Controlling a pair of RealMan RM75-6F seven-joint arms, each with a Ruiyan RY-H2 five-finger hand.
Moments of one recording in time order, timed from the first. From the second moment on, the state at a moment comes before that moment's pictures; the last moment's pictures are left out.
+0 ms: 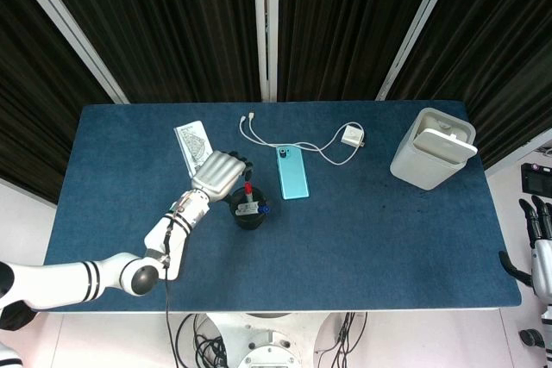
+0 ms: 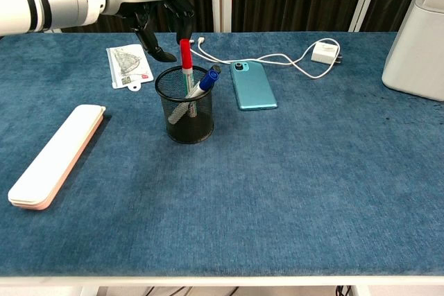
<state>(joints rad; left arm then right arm) -1.05 -1.43 -0.20 -1.60 0.83 0.85 0.51 0.00 -1.07 0.10 -1.64 -1.41 1.53 -0.06</state>
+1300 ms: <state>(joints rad) -1.09 -1.43 -0.19 -1.60 0.79 0.85 0.47 0.01 -1.08 0.10 -1.62 -1.39 1.50 -0.05</state>
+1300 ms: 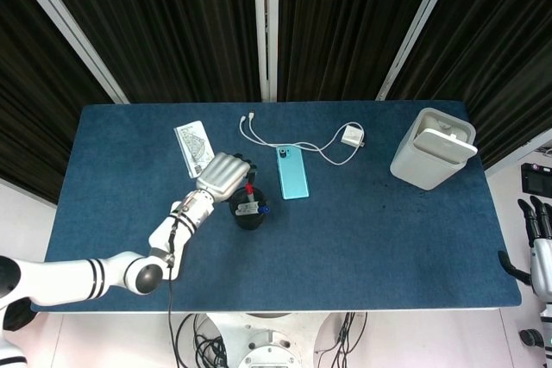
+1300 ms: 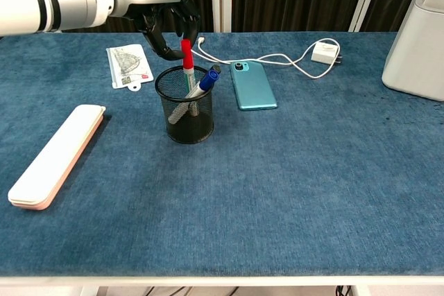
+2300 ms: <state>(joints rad) -1.03 -1.18 -0.28 -1.88 0.76 0.91 0.34 0.00 -1.07 0.10 -1.65 -1.40 1.52 -0.08</state>
